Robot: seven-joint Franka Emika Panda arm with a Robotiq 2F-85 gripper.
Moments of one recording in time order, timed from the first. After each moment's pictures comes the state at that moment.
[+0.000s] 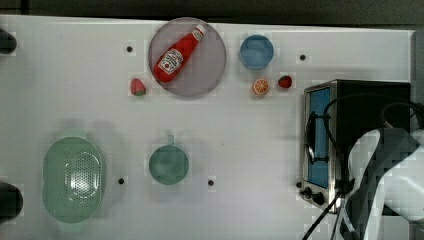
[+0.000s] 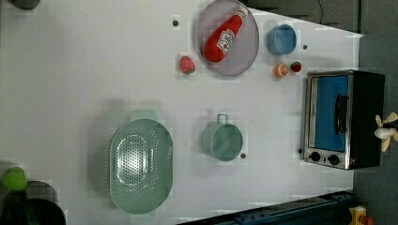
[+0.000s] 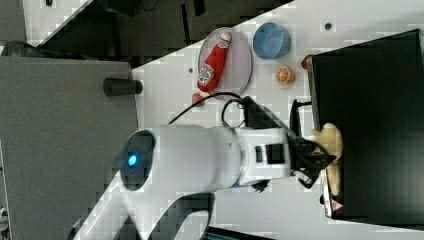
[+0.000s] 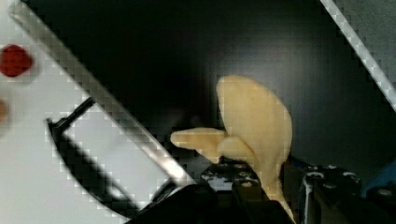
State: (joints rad) arm -0.06 0.17 -0.61 -1.90 -0.08 0.44 -0.68
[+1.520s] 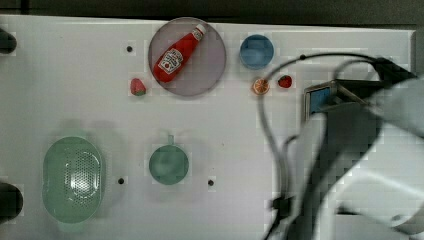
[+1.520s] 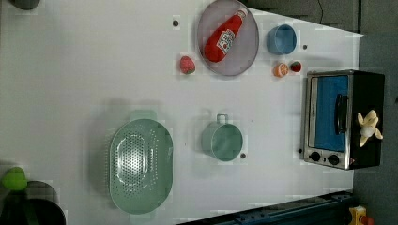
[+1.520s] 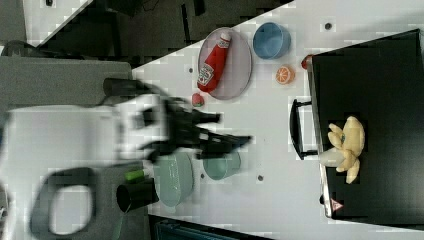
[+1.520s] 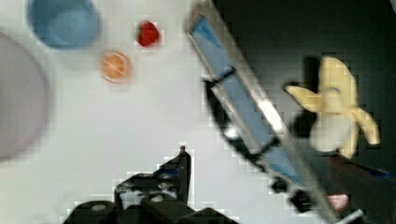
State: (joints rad) arm -0.03 0.01 -0.37 -1.76 -0.06 0.21 -0.60
